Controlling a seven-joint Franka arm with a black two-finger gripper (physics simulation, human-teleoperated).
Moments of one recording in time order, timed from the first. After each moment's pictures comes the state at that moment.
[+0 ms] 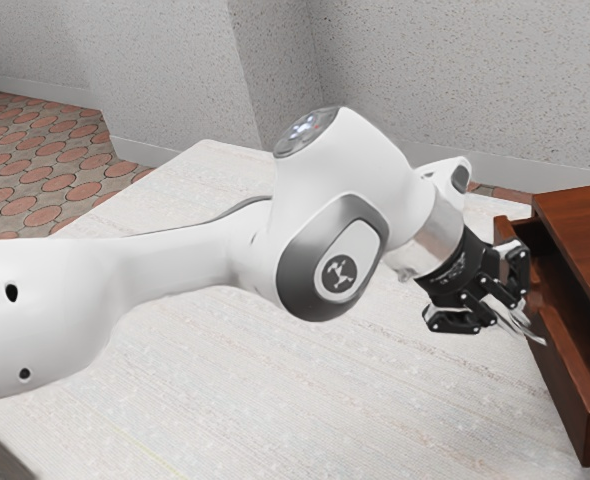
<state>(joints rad) -0.14 0.18 -0.26 -1.70 -0.25 2.41 -1.10</state>
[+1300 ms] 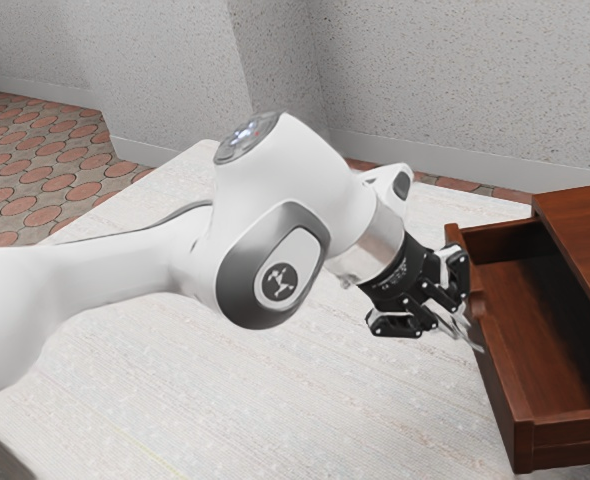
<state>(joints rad) -0.13 0.02 -0.20 -1.88 -0.25 2.41 -1.10</state>
